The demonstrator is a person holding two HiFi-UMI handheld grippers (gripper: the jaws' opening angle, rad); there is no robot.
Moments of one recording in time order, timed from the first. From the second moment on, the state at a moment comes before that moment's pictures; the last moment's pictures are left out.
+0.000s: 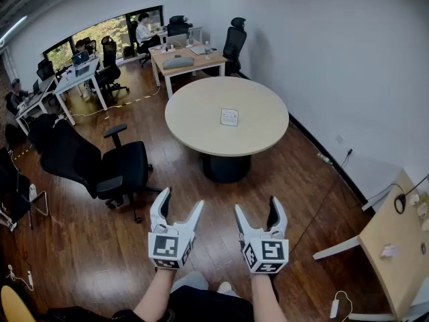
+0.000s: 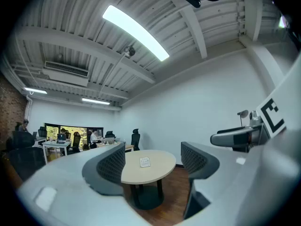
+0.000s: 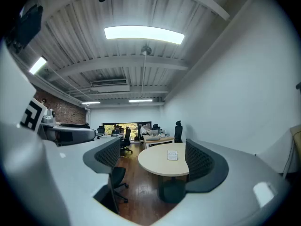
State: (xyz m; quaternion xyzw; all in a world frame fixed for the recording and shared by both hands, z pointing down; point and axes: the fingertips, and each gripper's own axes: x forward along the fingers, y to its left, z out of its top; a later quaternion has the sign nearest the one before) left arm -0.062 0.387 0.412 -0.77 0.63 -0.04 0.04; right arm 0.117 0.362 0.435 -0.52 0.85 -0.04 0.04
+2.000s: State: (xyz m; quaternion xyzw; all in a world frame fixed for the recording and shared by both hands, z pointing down) left arm -0.091 -0.188 0.421 -0.80 0.60 -0.01 0.02; right arm 0.061 -0.209 0.435 -0.48 0.88 -0.05 0.00
